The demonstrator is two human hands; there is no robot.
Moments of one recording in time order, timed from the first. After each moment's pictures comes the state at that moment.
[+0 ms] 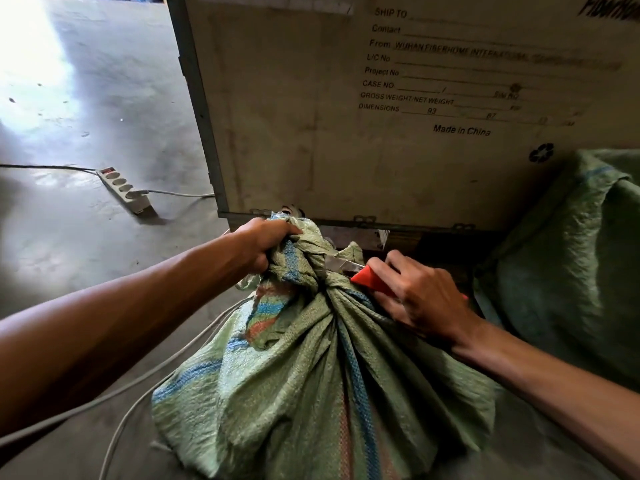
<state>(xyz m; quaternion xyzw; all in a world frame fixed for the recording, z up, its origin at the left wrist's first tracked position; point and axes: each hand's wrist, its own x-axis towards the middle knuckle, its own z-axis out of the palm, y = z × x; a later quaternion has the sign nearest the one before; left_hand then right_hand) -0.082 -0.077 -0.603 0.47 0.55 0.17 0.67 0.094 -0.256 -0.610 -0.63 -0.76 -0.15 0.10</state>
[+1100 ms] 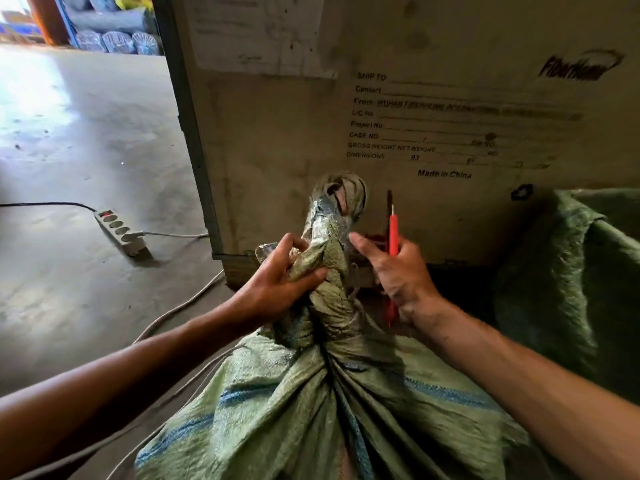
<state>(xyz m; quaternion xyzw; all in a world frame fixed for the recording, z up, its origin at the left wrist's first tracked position) -0.084 -0.115 -0.586 0.72 0.29 0.31 0.56 0.084 -0.188 -0.564 -0.66 -0.36 0.29 0.59</state>
